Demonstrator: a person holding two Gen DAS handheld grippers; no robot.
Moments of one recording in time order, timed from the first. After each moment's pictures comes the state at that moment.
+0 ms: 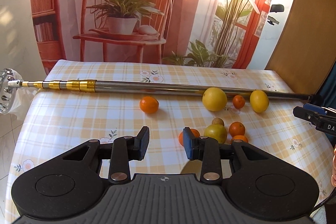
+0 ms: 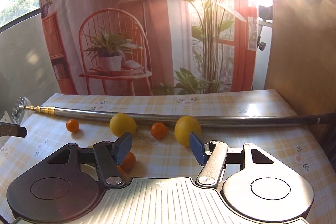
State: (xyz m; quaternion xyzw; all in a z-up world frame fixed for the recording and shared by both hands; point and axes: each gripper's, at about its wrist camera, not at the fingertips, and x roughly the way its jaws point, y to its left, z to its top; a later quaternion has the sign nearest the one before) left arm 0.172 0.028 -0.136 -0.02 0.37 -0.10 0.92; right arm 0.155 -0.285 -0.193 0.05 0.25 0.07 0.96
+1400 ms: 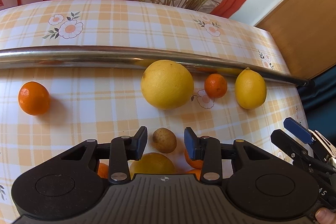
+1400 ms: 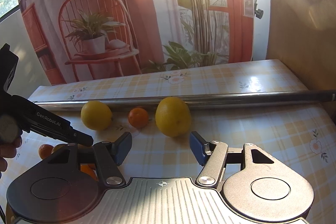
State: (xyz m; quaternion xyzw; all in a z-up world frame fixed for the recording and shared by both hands) left arm 0.326 -0.082 -0.230 -0.08 0.56 -0.18 0.81; right arm 0.221 -0.308 -0.235 0.09 0.32 0.06 0.94
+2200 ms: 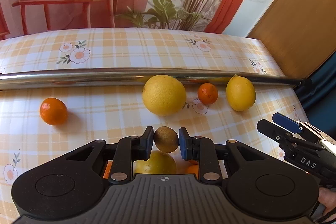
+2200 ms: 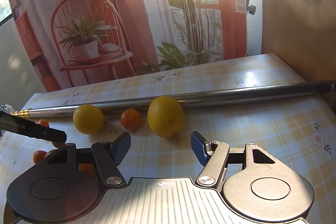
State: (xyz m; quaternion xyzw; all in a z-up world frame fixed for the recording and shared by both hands) left arm 0.292 -0.073 -0.195 -0.04 0.49 -0.18 0.85; right arm 0.226 -0.318 -0.247 0.11 0.31 0.04 0.94
